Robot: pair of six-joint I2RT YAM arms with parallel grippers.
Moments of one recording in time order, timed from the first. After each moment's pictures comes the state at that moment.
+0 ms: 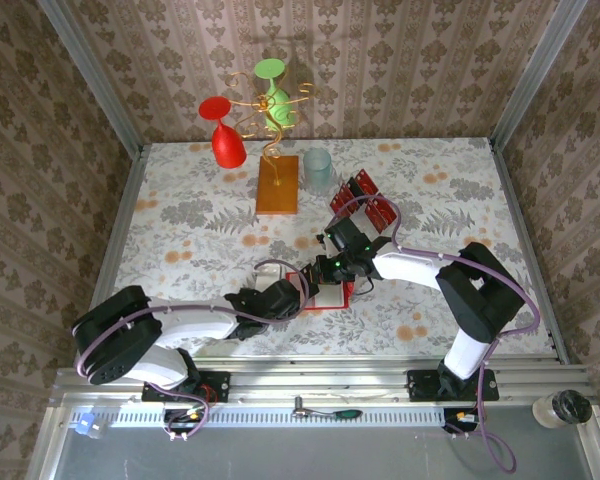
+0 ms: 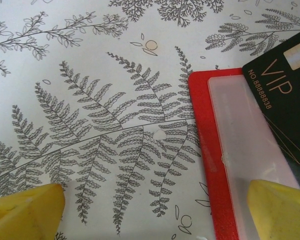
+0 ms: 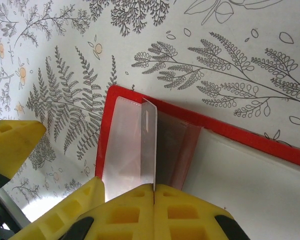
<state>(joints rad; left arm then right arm) -1.08 1.41 0.51 -0.13 -0.50 -0.80 0.67 1.72 0.95 -0.22 -0.34 0.61</state>
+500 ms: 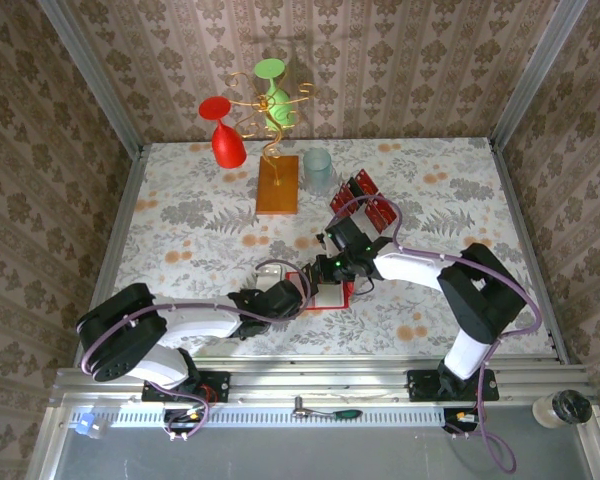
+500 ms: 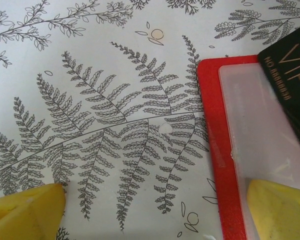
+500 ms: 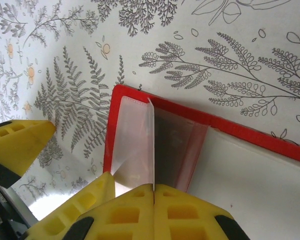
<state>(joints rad) -1.09 1.44 0.53 -0.17 -0.51 -0.83 0.65 1.69 0.95 -0.23 -0.36 0.61</state>
